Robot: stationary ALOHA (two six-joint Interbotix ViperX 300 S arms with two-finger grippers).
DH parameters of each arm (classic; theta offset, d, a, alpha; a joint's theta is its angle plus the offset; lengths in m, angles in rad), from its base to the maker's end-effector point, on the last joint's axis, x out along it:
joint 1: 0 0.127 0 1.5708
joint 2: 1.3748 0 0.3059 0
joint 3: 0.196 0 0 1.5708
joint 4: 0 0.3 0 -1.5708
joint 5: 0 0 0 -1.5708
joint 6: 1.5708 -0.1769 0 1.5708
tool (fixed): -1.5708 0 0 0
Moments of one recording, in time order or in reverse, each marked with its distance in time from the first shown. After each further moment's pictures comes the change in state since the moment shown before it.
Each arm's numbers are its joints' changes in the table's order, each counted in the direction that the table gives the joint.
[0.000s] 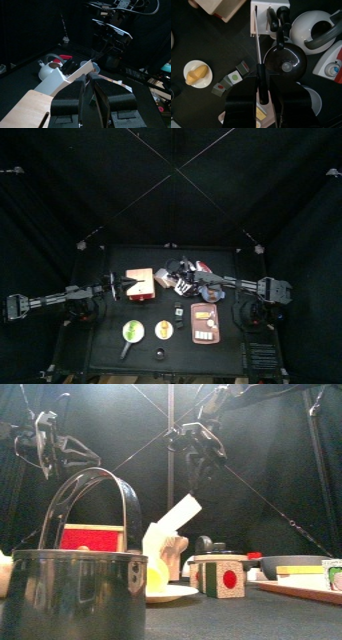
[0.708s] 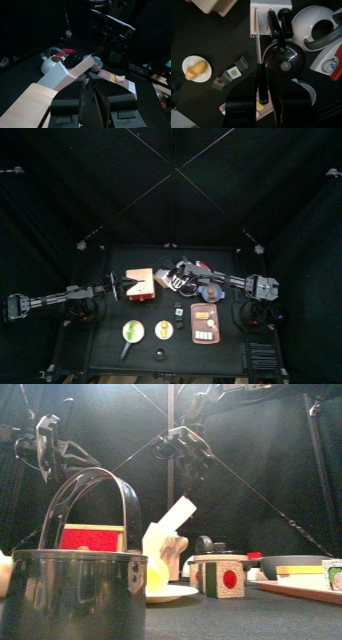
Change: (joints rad) left arm 0.005 -0.014 -0.002 0.000 -0.040 0.000; right arm -0.040 -0.155 0.232 0.061 -0.207 0.071
